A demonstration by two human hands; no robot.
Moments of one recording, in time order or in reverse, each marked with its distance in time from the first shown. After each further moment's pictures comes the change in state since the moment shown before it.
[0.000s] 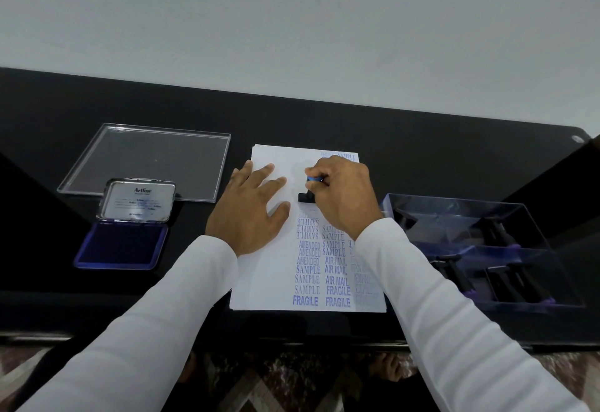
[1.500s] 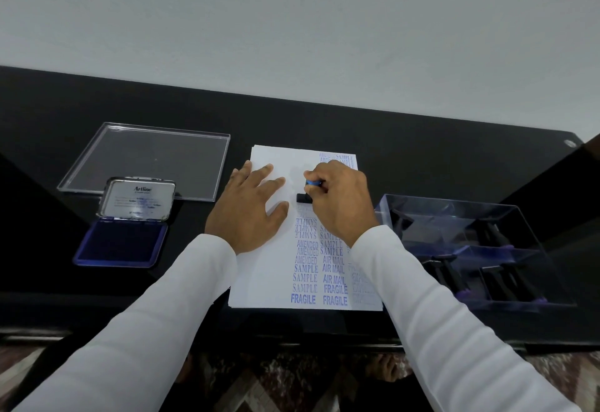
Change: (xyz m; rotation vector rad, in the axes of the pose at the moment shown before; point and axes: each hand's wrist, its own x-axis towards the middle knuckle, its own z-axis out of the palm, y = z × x) left_hand 0.000 -0.001 0.001 -0.004 -0.016 -0.011; right_hand -0.010 -0.001 0.004 -0.031 0.061 -0.035
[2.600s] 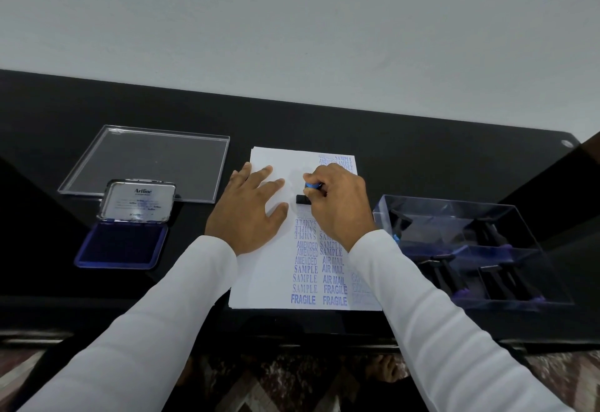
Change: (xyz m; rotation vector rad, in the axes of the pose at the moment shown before) left_hand 0.001 -0.001 0.002 0.000 0.008 0.002; right_hand -0.005 -0.002 0.001 0.051 0.004 0.052
